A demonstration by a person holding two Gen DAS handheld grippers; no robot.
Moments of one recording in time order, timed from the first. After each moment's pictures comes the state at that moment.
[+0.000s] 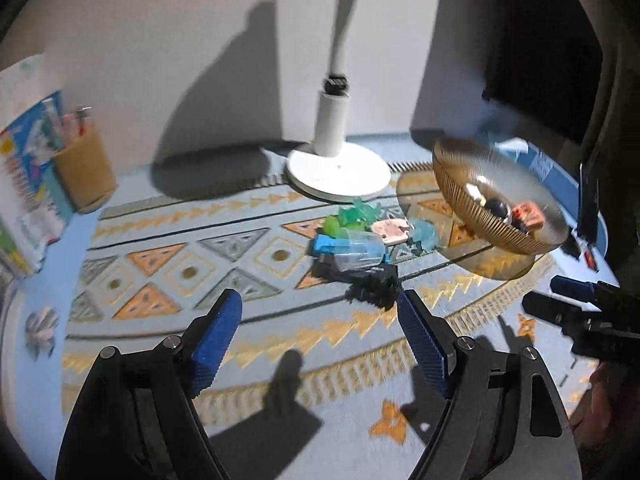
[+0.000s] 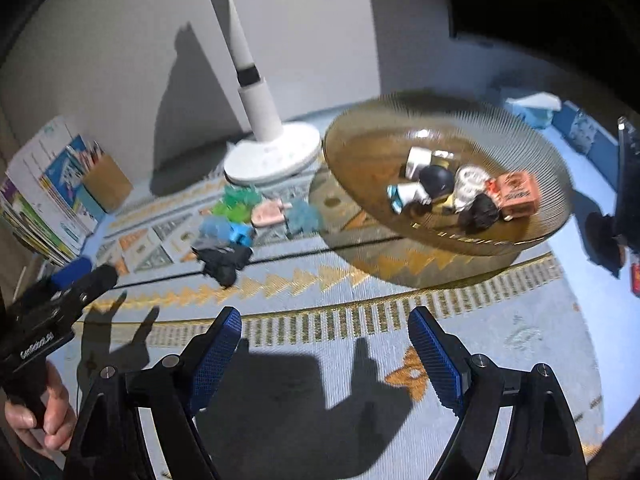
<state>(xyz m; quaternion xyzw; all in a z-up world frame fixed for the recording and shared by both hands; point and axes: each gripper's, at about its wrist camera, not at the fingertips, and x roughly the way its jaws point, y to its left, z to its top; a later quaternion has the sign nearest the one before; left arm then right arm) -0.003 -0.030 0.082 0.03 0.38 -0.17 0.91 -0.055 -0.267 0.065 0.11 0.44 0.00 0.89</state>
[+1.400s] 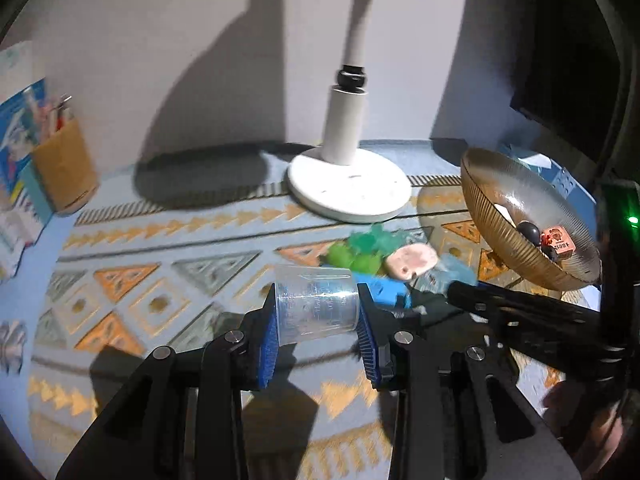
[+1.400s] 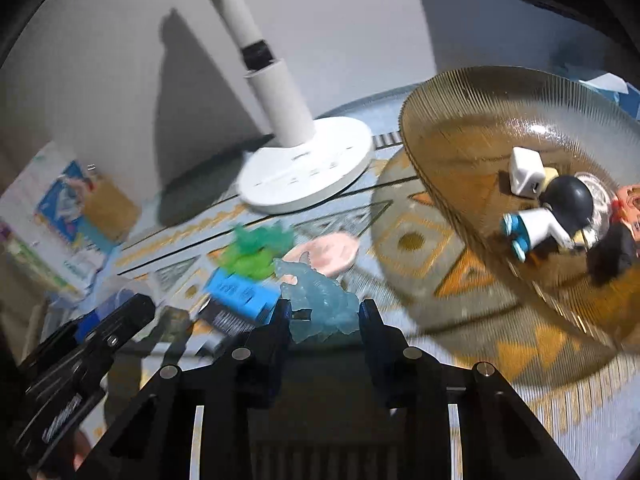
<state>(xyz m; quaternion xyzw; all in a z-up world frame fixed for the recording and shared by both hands) 0.035 -0.038 0.058 0.00 0.37 -0.15 0.92 0.033 -0.245 0.023 0.17 0.41 0.06 0.89</state>
